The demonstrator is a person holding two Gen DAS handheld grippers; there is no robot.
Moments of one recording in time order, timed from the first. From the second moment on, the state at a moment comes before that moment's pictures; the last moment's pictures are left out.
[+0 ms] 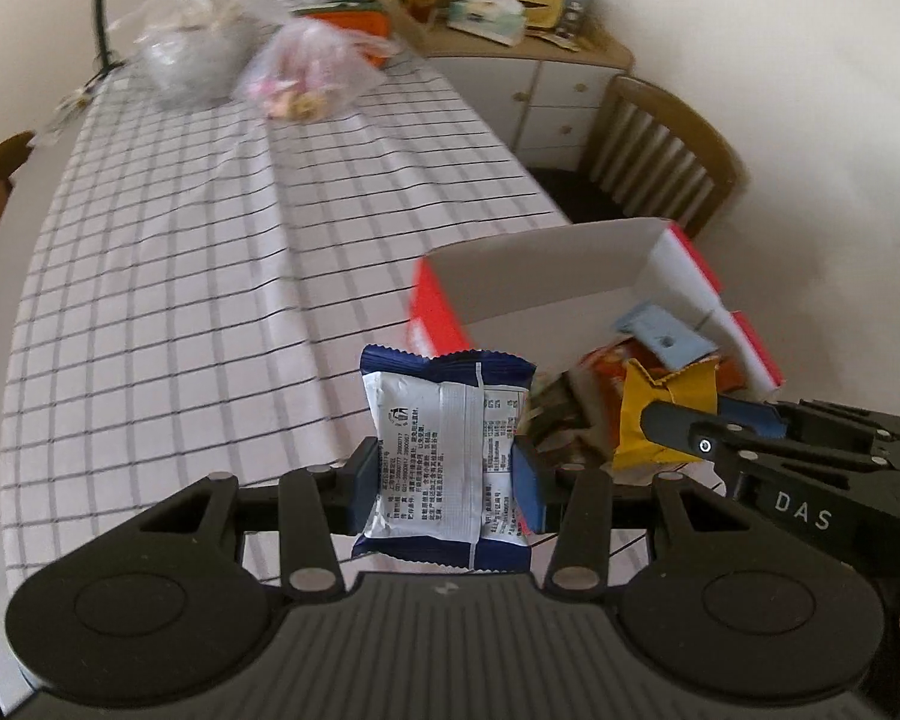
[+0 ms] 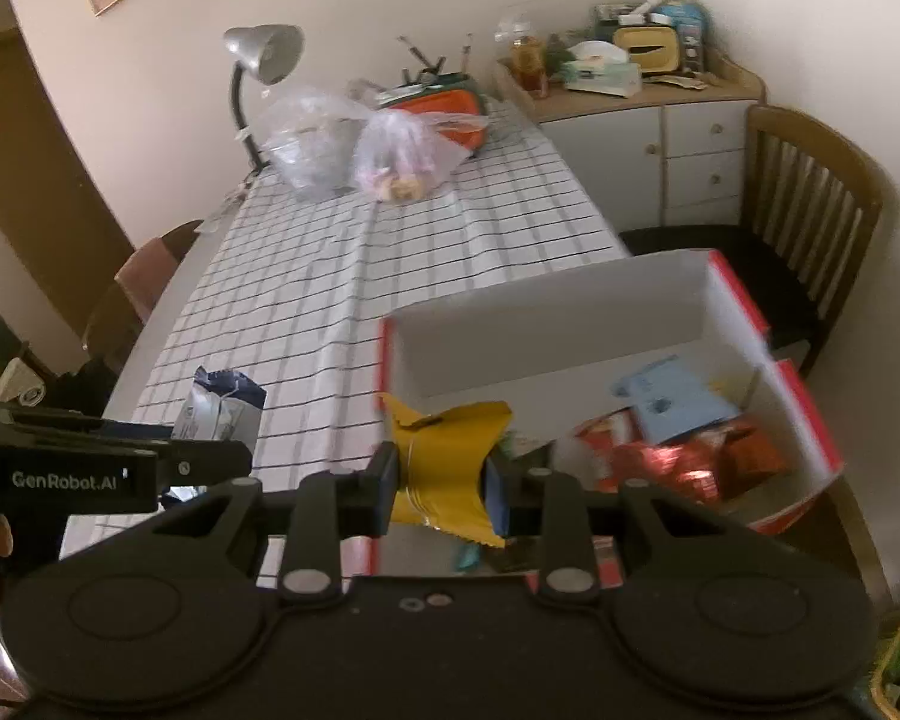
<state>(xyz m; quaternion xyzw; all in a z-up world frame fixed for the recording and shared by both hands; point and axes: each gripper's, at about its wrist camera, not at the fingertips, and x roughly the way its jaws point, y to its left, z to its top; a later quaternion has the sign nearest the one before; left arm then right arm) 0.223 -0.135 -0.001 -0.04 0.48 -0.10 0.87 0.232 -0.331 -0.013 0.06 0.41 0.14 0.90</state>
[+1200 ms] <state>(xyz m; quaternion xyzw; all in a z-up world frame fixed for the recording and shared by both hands) 0.354 -0.240 -0.097 -0.03 0.57 -0.05 0.82 0.344 -0.383 -0.087 -0.01 0.50 0.16 0.85</state>
